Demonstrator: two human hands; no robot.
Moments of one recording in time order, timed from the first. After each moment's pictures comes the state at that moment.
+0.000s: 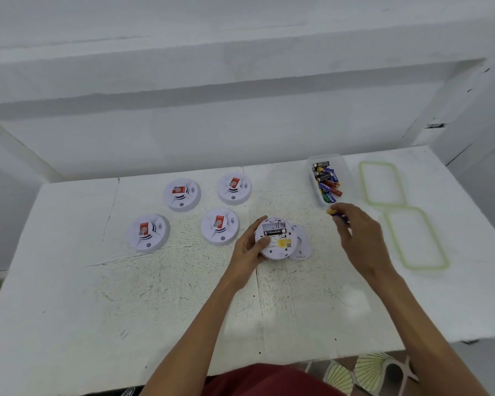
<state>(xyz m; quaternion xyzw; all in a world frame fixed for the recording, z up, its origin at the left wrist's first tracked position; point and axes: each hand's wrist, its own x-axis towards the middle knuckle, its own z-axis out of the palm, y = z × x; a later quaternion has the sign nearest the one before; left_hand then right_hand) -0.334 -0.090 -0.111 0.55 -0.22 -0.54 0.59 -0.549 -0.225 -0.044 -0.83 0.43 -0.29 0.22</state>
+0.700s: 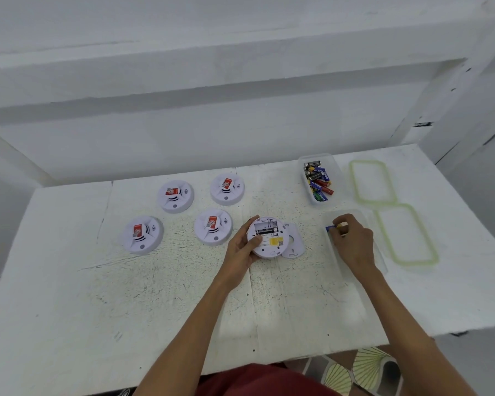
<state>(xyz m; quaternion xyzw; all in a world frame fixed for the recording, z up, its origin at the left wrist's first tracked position) -0.334 -0.092 -0.121 0.54 -0.20 -0.55 0.60 -0.563 -0.237 -0.089 -0.70 0.60 -0.23 0.31</state>
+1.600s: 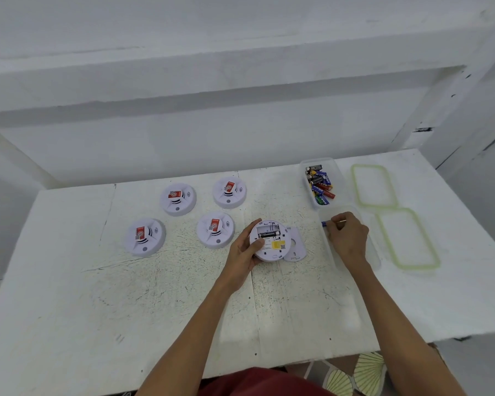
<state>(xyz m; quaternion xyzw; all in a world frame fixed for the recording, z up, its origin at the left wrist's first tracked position) -0.333 -0.092 -0.120 0.54 -0.20 -0.55 0.60 -0.537 -0.253 -0.092 -0.64 0.64 -0.27 0.33</state>
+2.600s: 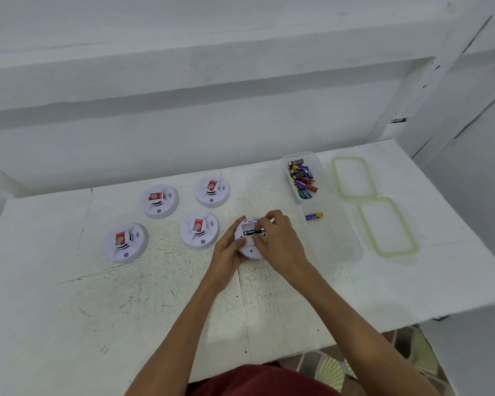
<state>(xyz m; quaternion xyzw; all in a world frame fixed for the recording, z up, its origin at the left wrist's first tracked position) -0.331 -0.092 -0.121 0.53 -0.22 -0.56 0.60 -0.463 -0.171 -0.066 -0.85 0.44 -0.16 0.23</state>
